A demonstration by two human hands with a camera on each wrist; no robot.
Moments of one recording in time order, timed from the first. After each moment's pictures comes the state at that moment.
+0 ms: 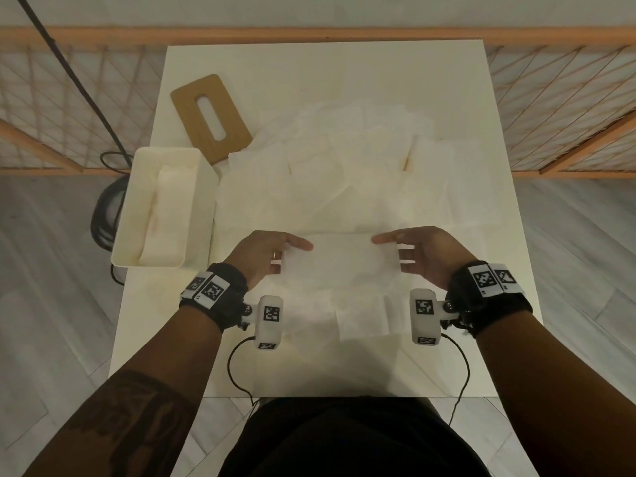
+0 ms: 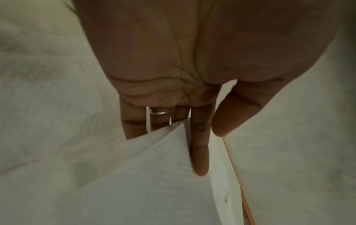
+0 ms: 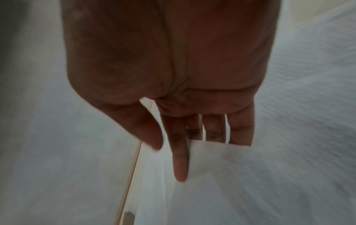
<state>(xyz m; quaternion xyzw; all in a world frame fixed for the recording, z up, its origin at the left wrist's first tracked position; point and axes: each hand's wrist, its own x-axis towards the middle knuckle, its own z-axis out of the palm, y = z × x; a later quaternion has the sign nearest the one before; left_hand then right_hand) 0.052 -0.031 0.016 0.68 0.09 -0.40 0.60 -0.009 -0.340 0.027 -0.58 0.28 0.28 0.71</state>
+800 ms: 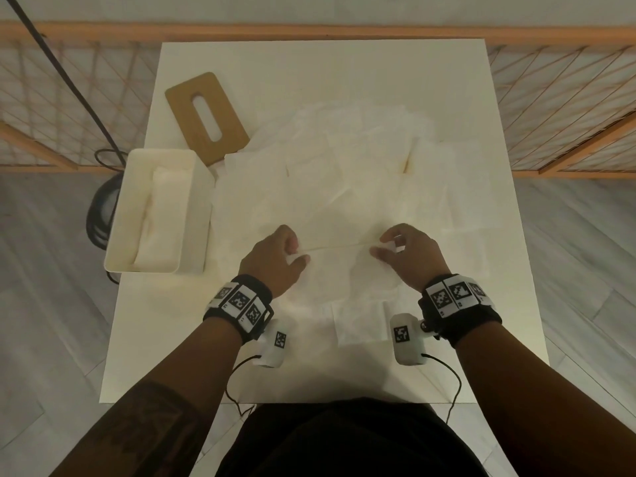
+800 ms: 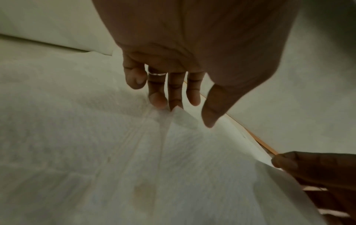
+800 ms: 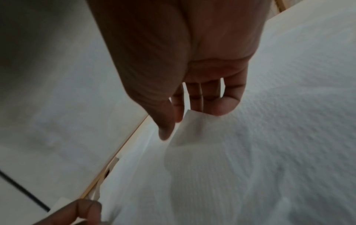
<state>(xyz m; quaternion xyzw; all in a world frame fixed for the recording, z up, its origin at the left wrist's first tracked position) 0.041 -0.052 -0.012 0.93 -0.05 -0.22 0.30 -0.007 -0.322 0.000 -0.86 0.24 0.16 0.41</state>
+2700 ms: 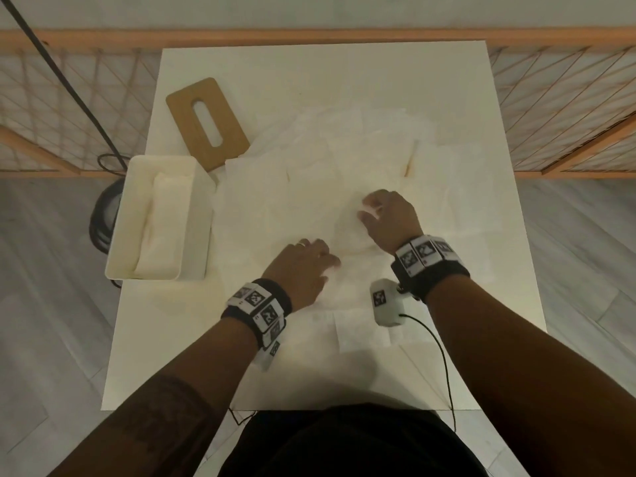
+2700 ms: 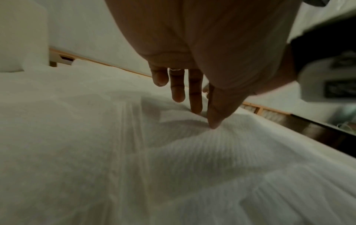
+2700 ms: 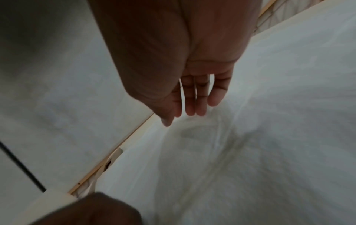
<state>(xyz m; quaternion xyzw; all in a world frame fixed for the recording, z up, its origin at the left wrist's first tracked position) 0.039 -0.081 -0.011 0.90 -0.36 -0.20 0.11 0.066 -0.301 -0.002 -0.92 0.17 0.13 0.34</state>
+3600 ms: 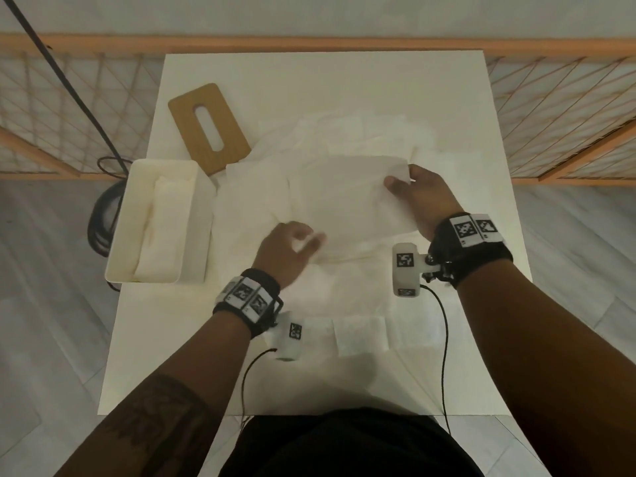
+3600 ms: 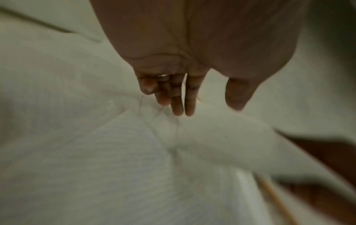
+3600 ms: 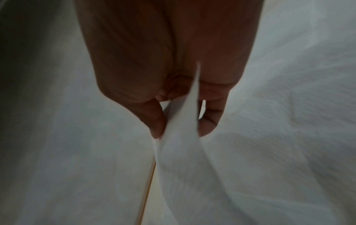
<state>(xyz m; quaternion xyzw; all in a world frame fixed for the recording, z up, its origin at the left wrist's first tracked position) 0.066 -0.073 -0.003 0.90 -0.05 -0.22 0.39 0.081 -0.337 0.049 -0.70 0.26 0.09 0.65</state>
